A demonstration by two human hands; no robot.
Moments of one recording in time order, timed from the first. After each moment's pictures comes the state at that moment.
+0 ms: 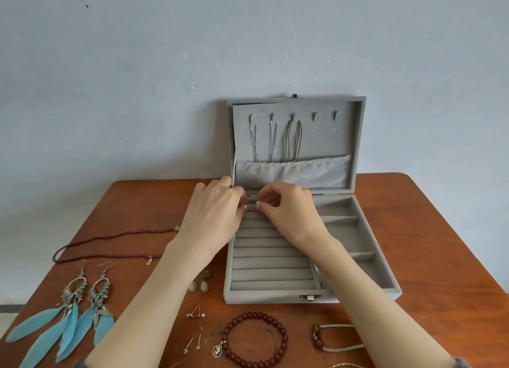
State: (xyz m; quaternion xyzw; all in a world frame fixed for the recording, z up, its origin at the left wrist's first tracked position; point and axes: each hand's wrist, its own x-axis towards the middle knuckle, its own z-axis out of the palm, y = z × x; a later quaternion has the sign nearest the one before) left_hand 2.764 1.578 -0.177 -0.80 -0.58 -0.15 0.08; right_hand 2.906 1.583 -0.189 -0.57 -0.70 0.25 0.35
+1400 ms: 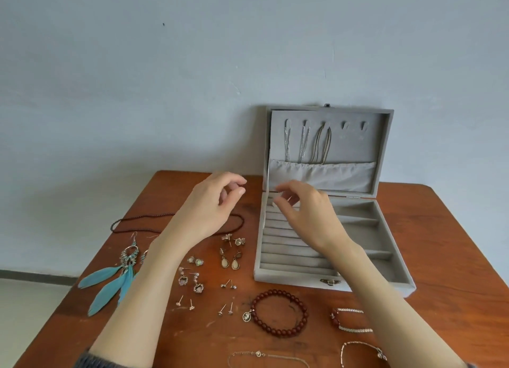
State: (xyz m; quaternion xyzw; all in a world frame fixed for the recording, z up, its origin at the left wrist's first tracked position) left_hand 2.708 1.539 -0.155 -0.74 -0.60 -0.29 -0.14; right_hand 2.893 1.553 -0.170 -0.53 -0.76 0.18 0.33
